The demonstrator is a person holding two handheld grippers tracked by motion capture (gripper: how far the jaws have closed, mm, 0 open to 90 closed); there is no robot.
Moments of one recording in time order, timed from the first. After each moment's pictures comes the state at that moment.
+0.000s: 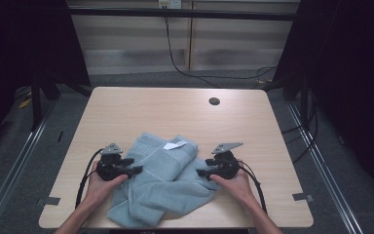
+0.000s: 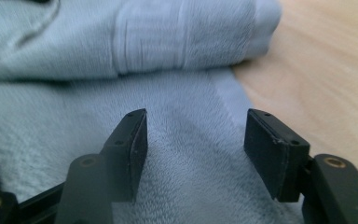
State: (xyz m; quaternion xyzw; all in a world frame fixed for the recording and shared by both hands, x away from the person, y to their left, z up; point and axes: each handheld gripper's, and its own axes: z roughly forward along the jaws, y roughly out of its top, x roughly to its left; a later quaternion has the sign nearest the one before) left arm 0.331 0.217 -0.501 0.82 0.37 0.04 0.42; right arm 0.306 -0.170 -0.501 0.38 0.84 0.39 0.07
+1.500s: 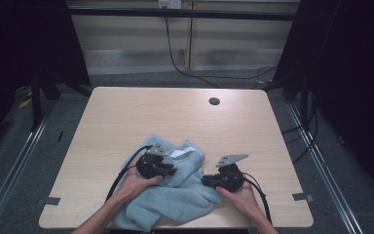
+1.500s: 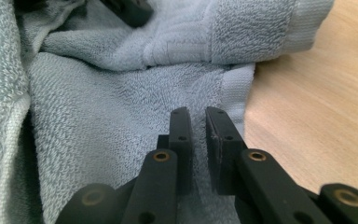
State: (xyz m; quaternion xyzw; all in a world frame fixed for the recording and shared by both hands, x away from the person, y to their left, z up) left arm 0.333 0.109 -0.488 0.88 0.24 -0.01 0.41; right arm 0.271 -0.180 -0.503 0.37 0.83 0.41 0.03
